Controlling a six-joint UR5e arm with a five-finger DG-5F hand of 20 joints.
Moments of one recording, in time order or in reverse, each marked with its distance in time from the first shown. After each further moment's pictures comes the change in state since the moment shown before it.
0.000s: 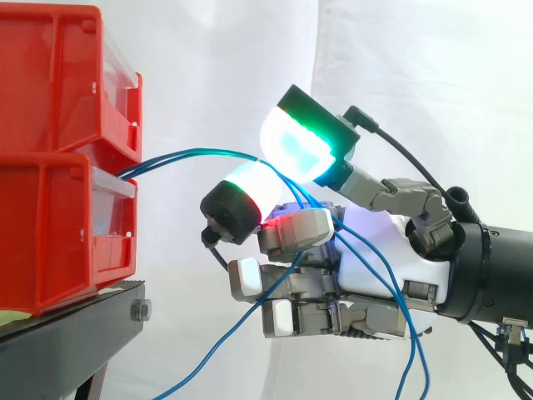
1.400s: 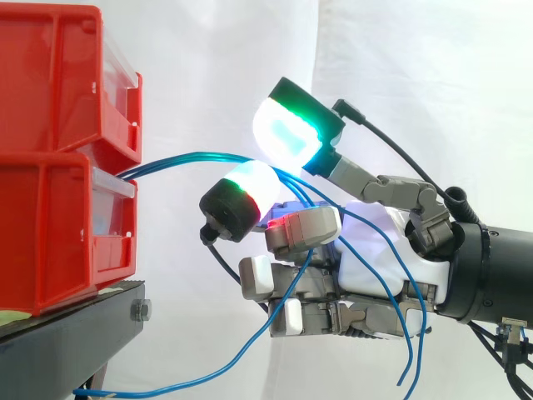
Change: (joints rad) arm -0.001 0.000 0.000 0.001 0.002 -0.002
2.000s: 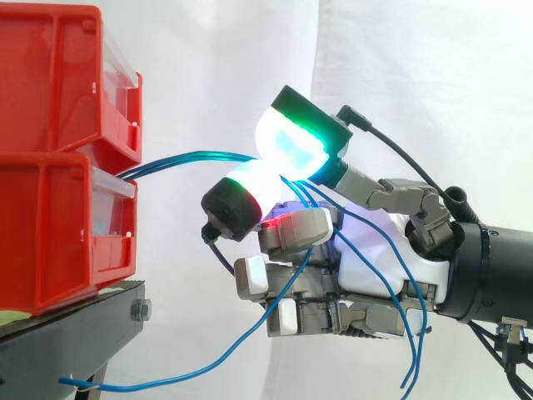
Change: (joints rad) arm 0.000 0.000 0.000 0.000 -0.001 0.001
